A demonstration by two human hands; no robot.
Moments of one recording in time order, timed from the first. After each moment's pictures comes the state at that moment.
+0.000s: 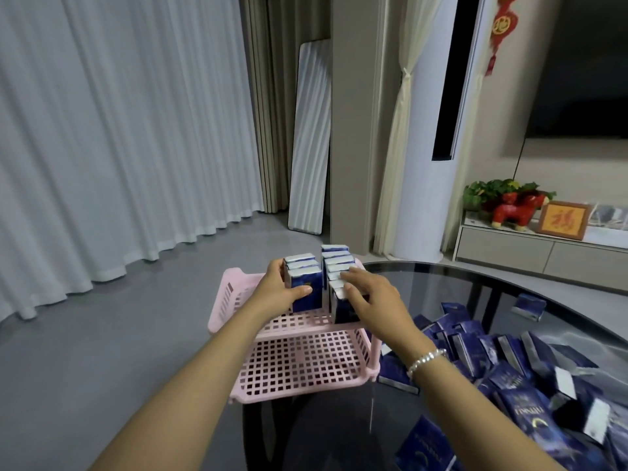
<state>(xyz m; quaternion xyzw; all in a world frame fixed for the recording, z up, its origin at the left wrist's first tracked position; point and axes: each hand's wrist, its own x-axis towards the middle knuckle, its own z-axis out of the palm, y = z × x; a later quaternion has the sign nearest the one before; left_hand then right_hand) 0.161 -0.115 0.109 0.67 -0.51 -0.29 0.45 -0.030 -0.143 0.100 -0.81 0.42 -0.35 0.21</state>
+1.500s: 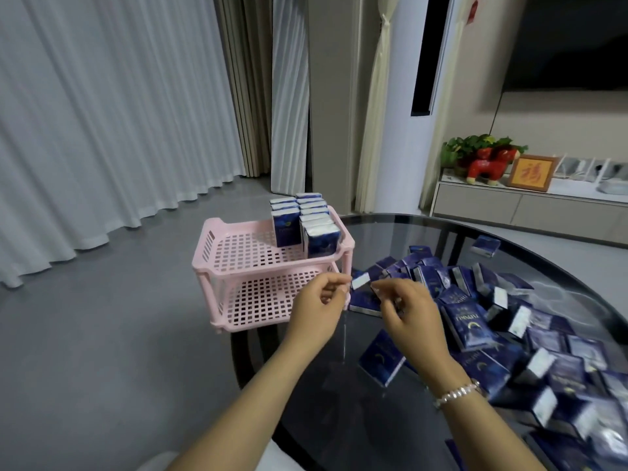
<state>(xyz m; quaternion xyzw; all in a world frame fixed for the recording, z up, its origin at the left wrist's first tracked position) 0.026 -0.017 0.054 0.57 -0.55 -0.29 0.54 -0.127 -0.045 0.042 -0.75 0.46 -0.45 0.13</state>
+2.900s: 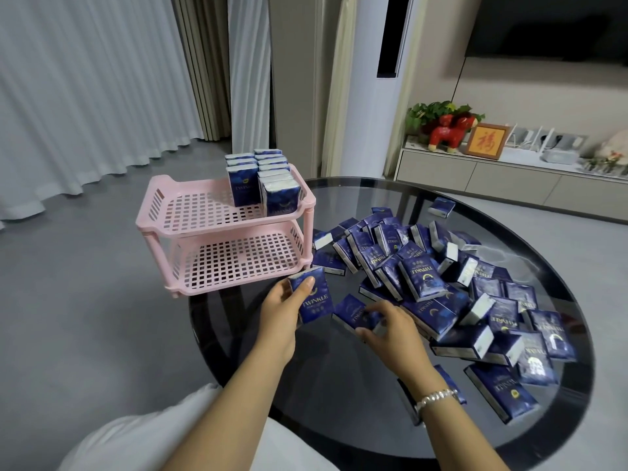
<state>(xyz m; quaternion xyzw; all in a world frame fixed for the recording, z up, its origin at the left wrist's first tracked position) 0.004 -0.004 -0.016 0.51 -0.26 -0.54 0.62 -0.174 -0.010 -0.030 -0.69 0.62 -0.26 0.25</state>
